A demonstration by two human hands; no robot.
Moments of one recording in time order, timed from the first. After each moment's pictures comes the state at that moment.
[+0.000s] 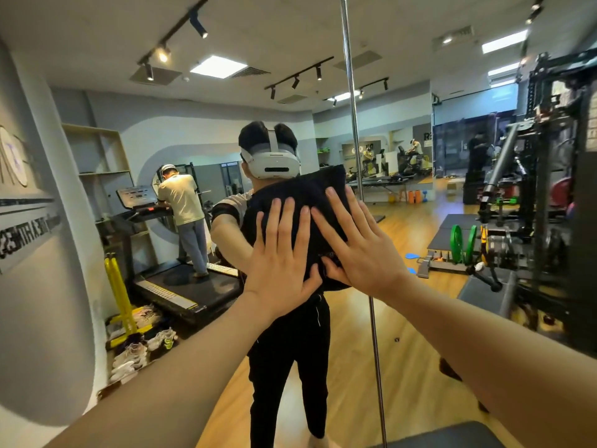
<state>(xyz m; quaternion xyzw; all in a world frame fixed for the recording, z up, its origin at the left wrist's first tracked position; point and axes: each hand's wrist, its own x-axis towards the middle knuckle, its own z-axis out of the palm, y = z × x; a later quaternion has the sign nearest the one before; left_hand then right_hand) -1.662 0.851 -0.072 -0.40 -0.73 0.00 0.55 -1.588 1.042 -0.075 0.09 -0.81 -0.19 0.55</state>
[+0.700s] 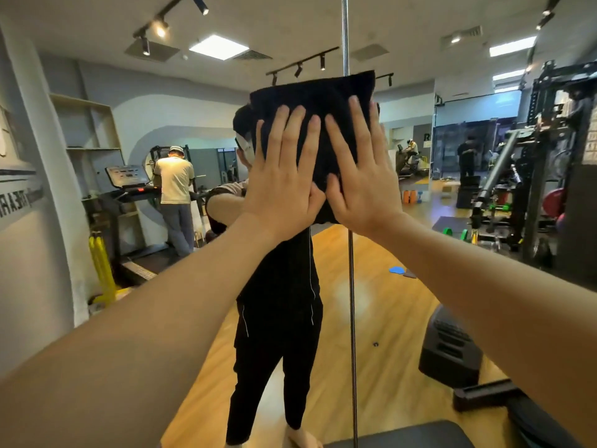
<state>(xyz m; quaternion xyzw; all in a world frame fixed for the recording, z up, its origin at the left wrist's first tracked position) -1.653 0.903 0.026 -0.40 -0.71 -0.06 0.58 -1.595 1.071 0.012 0.07 -0.77 -0.07 0.63</state>
